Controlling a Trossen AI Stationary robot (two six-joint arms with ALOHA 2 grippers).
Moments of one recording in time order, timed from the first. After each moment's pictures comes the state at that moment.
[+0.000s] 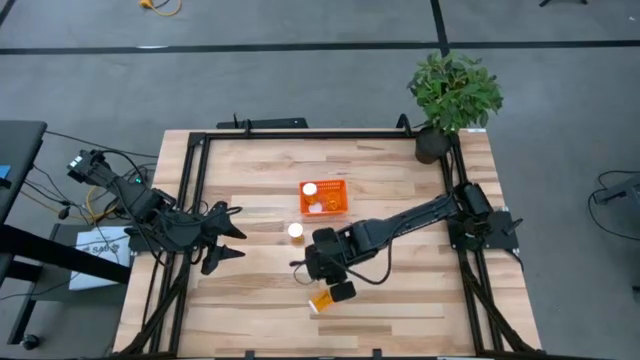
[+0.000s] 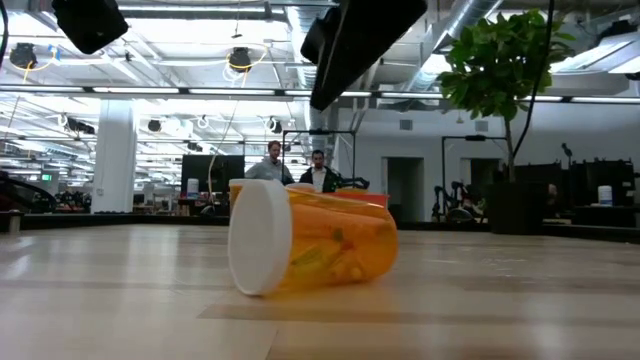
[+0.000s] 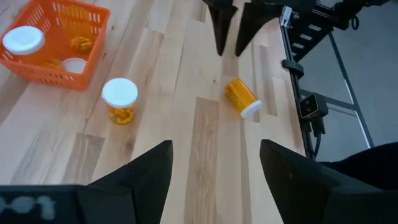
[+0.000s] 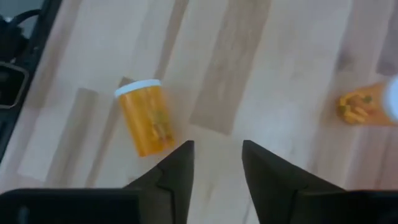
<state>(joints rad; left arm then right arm) -0.54 0.76 0.76 -0.64 -0.29 -0.63 0.32 2.02 1.71 -0.82 -0.05 -0.04</state>
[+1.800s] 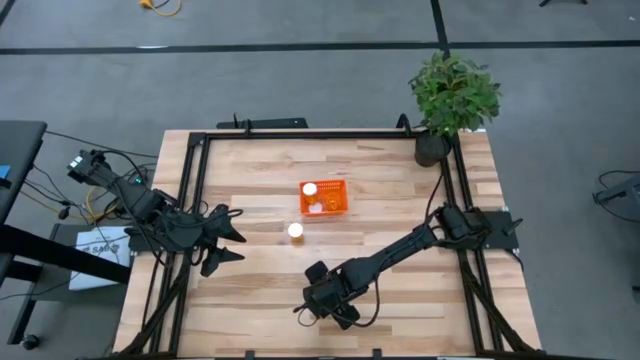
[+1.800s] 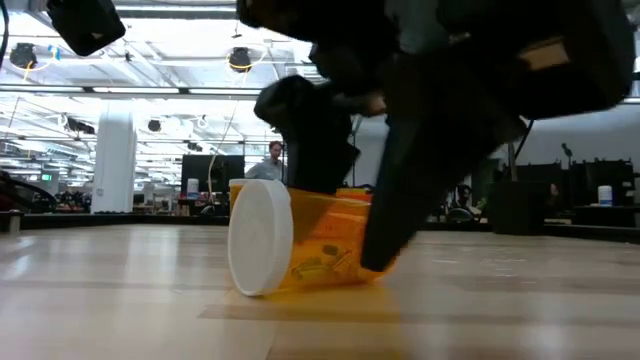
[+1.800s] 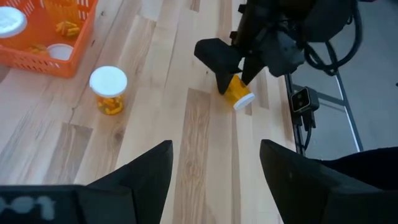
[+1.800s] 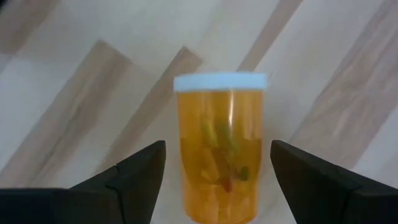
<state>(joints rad) -0.54 0.77 0.76 -0.64 -0.24 -0.66 0.45 2.23 1.71 -0.67 -0.03 -0.24</state>
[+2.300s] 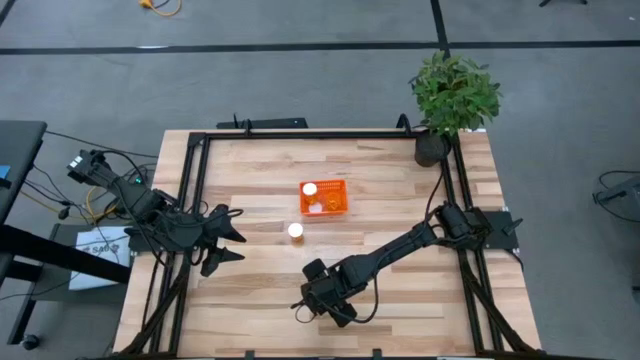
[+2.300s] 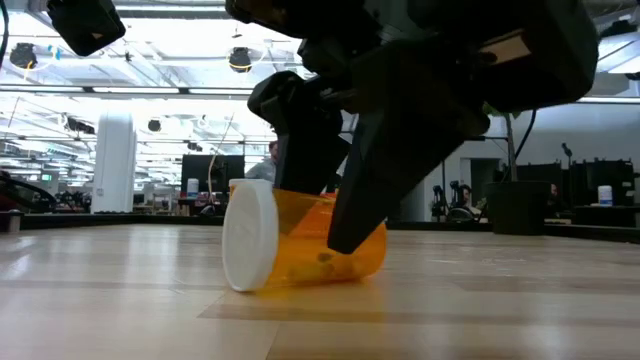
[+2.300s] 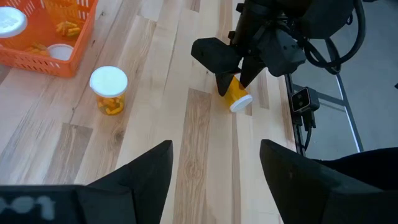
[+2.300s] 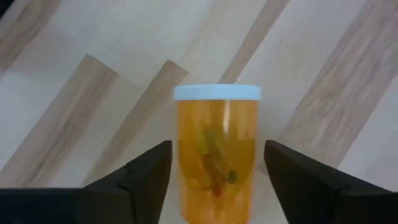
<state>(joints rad) -0.54 0.77 0.76 -0.64 -0.24 -0.66 0.44 2.23 1.71 -0.64 -0.03 -0.24</state>
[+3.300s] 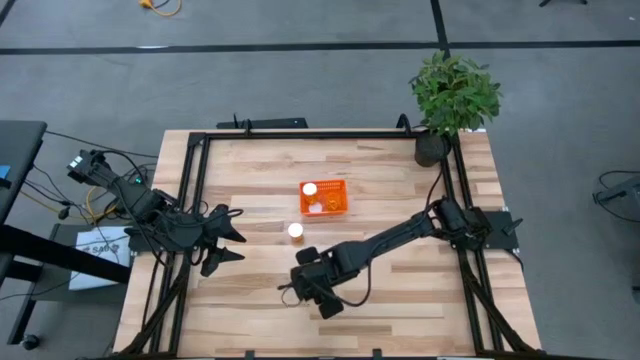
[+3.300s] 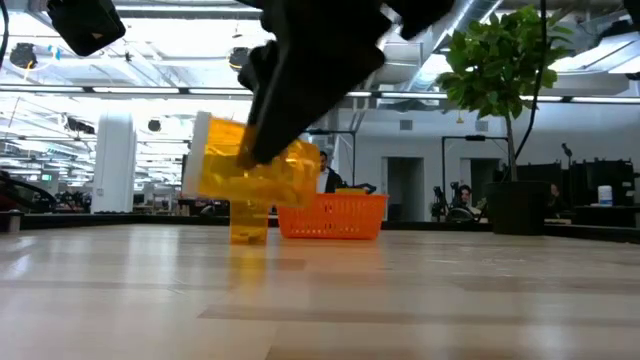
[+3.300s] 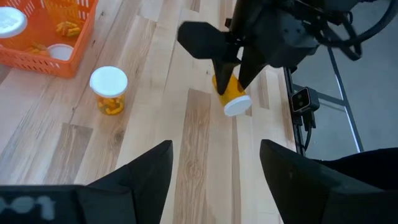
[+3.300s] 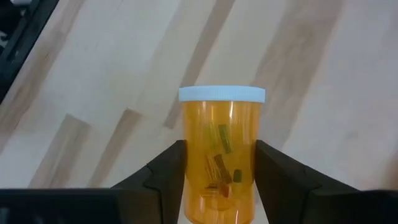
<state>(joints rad) -0.54 0.77 0.76 -0.64 -0.24 -0.66 0.36 2.23 1.84 -0.71 -0.05 -0.13</state>
